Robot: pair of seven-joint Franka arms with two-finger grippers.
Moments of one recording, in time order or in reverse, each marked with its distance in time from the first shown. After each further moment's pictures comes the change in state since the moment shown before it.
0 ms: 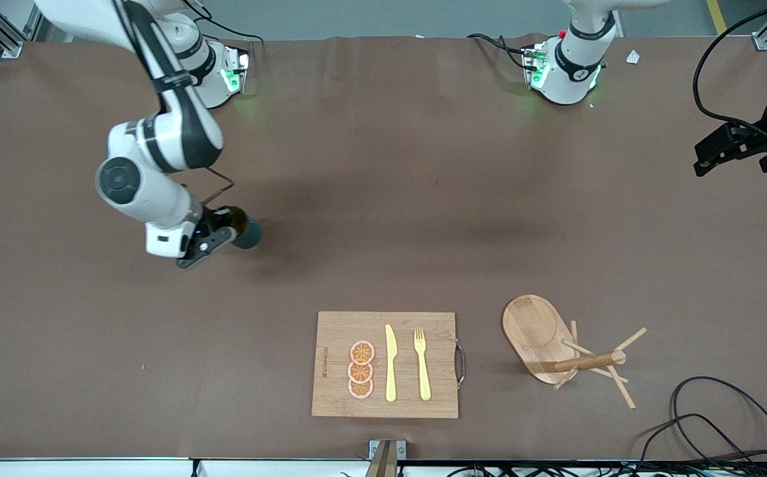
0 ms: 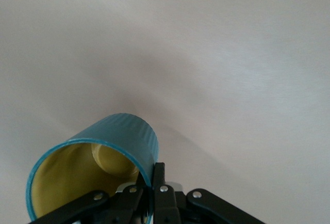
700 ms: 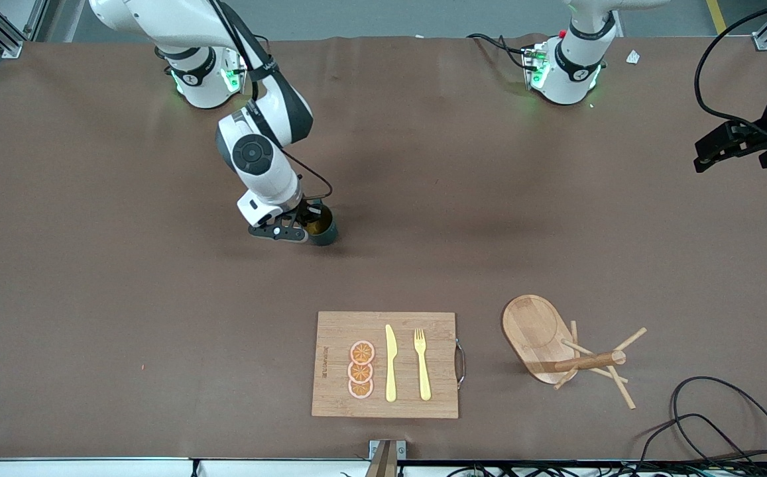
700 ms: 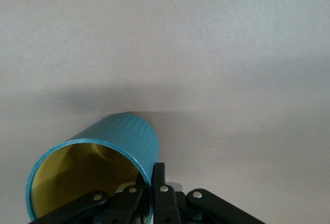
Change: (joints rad) left arm 0.003 0.007 0.001 0.007 0.000 -0.045 0.000; right arm 0.357 0.113 0.015 0.004 0.000 0.161 1.100
